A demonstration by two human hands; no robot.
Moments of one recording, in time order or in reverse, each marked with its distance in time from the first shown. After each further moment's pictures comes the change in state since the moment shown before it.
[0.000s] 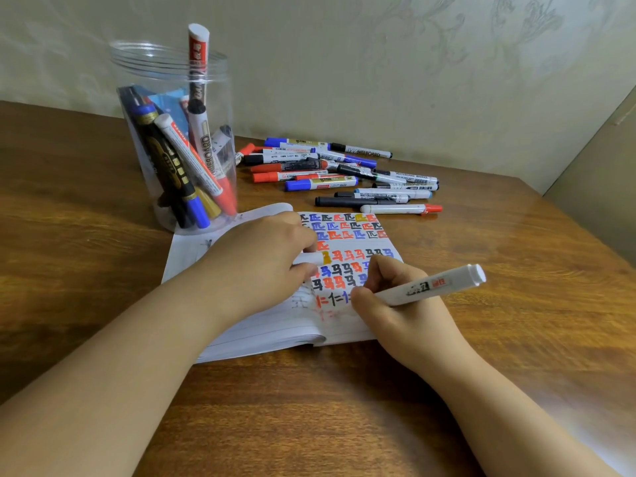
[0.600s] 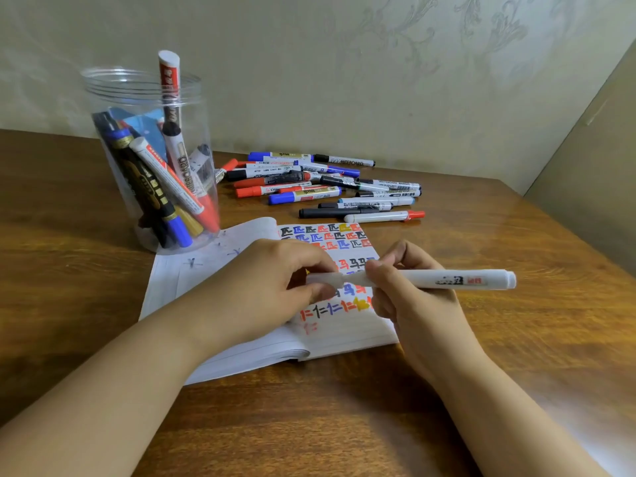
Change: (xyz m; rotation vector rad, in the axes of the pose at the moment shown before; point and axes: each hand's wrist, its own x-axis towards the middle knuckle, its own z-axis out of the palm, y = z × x) left_hand -0.004 0.018 -0.002 -0.506 -0.014 0.110; right_hand 0.007 0.005 -0.014 0.654 0.125 0.037
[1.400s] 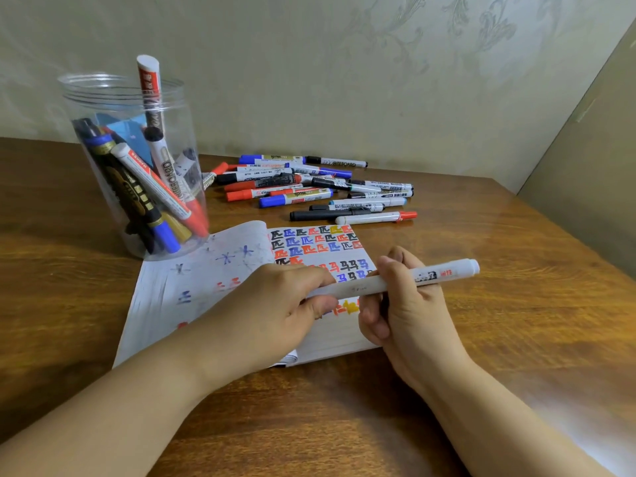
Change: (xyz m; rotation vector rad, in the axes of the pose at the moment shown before) left_hand -0.004 0.003 0.024 0.065 0.056 0.038; right_hand -0.005 -0.006 0.006 0.173 0.112 0.139
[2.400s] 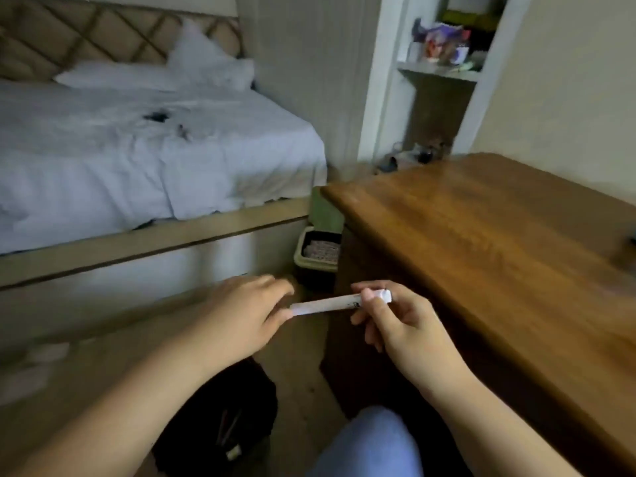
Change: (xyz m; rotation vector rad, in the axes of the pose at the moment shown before) left_hand -0.490 0.005 -0.138 0.773 0.434 -1.058; right_hand -0.220 0.123 0.314 -0.377 -1.225 -0.053
